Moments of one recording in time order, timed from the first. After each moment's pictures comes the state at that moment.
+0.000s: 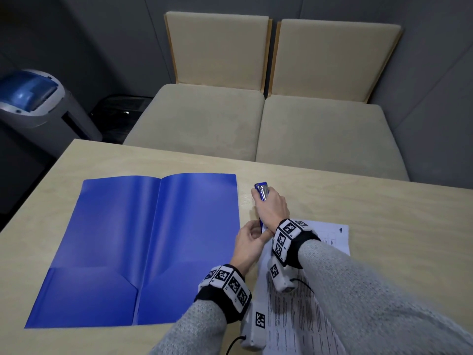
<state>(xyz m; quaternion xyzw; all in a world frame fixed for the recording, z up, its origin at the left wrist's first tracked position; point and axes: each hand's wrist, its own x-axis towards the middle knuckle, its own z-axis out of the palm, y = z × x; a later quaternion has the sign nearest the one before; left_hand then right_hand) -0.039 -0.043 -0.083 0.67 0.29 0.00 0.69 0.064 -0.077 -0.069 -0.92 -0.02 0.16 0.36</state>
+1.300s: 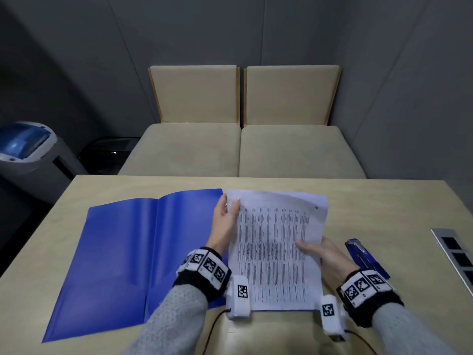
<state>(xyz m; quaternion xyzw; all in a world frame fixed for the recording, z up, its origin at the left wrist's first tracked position) -0.058 -0.018 0.004 0.64 0.24 0.07 0.73 -0.035 -0.271 -0.006 -0.64 0.06 0.35 0.68</state>
